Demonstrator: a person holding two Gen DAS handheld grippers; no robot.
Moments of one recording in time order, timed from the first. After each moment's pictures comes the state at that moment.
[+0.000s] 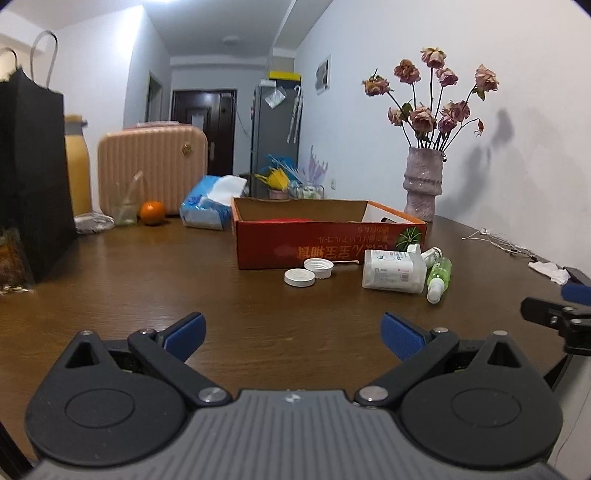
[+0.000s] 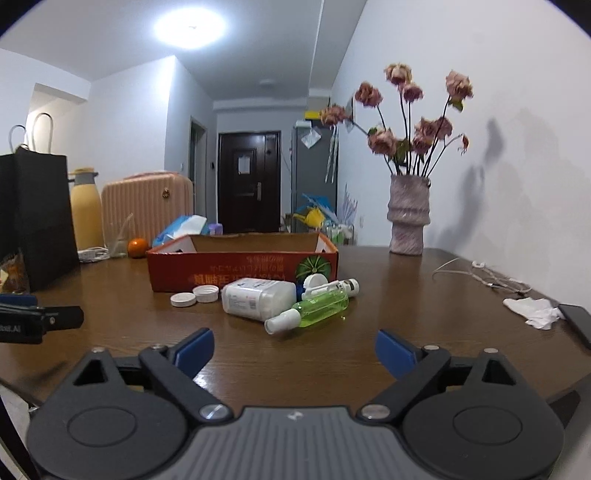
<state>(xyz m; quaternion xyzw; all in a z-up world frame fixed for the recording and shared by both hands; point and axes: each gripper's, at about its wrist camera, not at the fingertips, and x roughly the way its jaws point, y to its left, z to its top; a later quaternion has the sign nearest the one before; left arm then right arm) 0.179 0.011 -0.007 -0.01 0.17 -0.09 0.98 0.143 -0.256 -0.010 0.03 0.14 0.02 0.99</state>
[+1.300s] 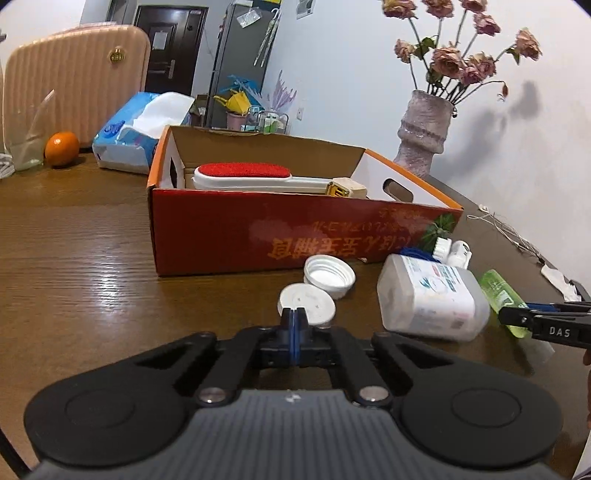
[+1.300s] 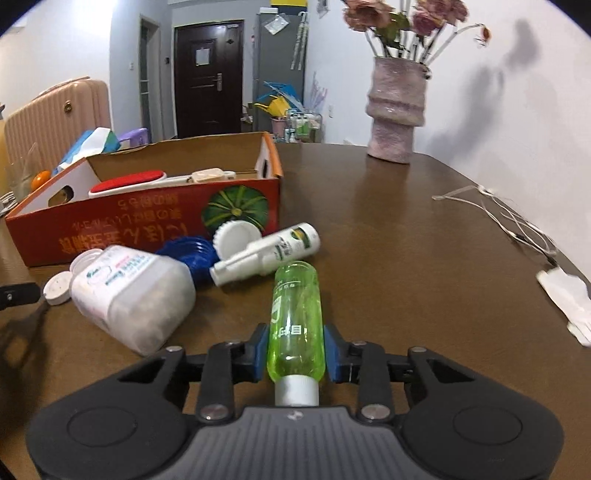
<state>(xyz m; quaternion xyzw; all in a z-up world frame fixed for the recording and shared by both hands) 0.372 -0.010 -0.028 -0.04 0.30 -0.17 0.94 0.345 -0.302 -0.025 0.03 0.33 -0.03 0.94</state>
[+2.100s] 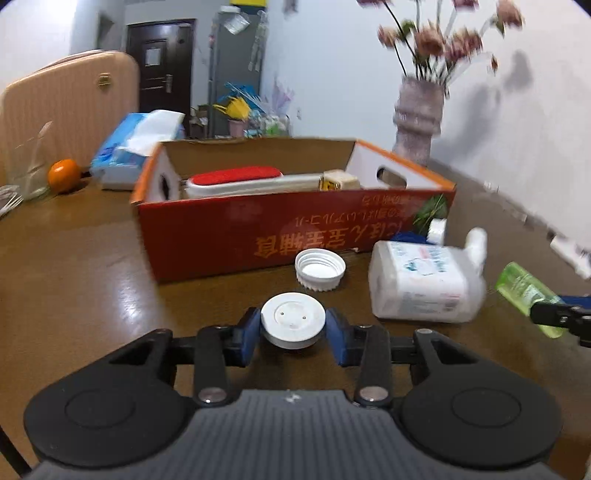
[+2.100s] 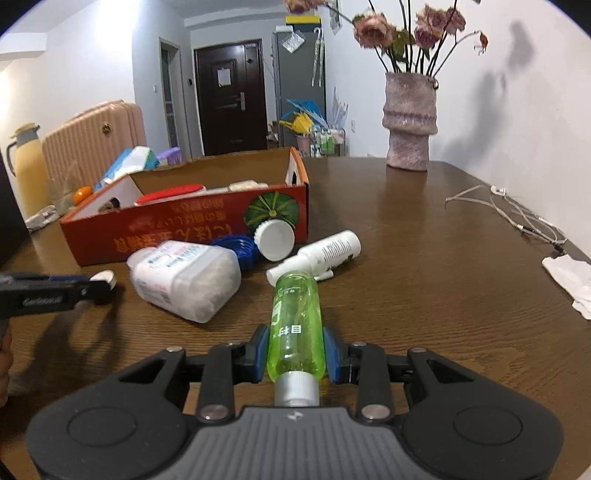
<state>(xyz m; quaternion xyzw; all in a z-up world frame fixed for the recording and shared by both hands) 0.350 -0.027 -0.022 0.00 0.29 -0.15 0.95 0.292 -0.301 -0.014 0.06 0.30 0.02 0.95</state>
